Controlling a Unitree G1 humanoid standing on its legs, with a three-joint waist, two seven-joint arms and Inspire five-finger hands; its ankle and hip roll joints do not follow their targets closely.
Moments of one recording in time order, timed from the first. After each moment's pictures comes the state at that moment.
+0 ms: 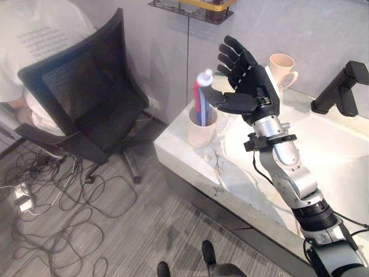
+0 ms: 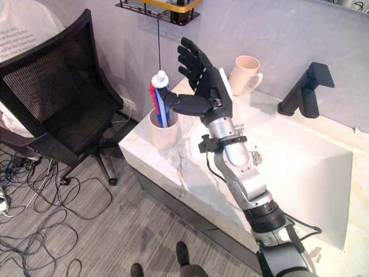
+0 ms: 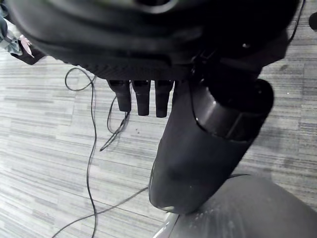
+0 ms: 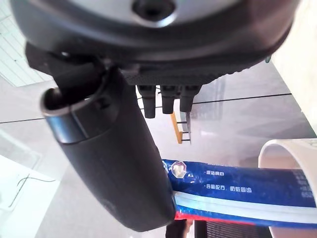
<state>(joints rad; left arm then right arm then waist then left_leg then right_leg) -0.03 0.21 -0.31 1.23 0.13 0.31 0.06 -0.50 -0.50 0.22 -0.21 0.54 -0.08 -0.16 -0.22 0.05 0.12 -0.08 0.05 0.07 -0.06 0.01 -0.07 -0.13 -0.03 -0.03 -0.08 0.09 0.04</state>
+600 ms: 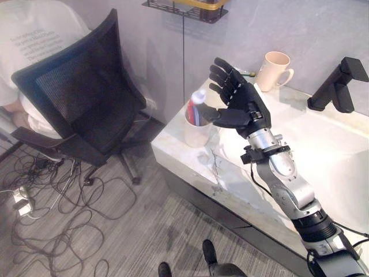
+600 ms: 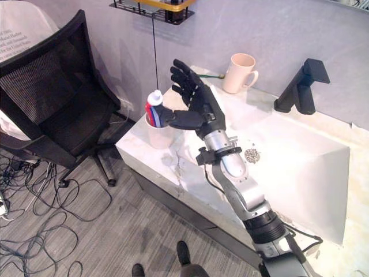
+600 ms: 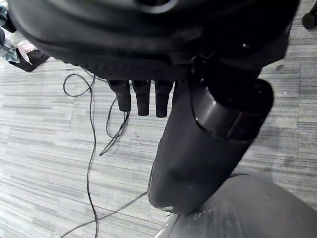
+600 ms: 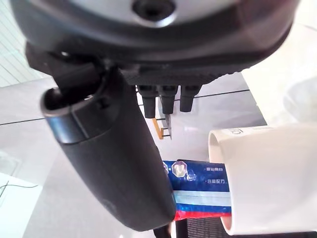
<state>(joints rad) -0.03 0.19 -0.31 1.25 0.14 0.28 0.09 -0.41 -0.50 0.26 -0.21 0.56 -0.08 -0.09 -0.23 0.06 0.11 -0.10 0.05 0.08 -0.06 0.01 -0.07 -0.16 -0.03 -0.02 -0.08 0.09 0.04</state>
